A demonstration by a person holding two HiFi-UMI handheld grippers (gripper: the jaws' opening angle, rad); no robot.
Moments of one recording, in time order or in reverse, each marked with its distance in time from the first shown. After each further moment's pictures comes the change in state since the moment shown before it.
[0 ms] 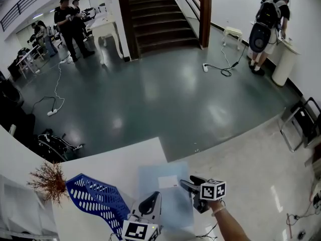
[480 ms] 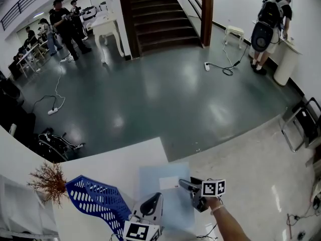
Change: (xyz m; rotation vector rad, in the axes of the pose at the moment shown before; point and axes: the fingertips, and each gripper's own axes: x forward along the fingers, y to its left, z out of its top) left arm 0.006 0.004 -0.005 -0.011 0.021 0.000; right arm 0.021 -0.003 -0.007 0.156 0.023 0.109
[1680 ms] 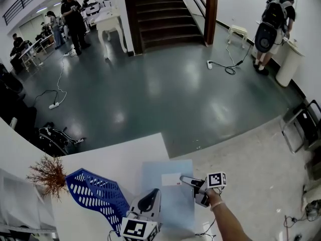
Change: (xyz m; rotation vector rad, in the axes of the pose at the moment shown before) left arm -0.009 0.003 0.004 -0.016 -0.015 0.025; right arm -0.001 0.014 -0.007 0.307 0.090 0.219
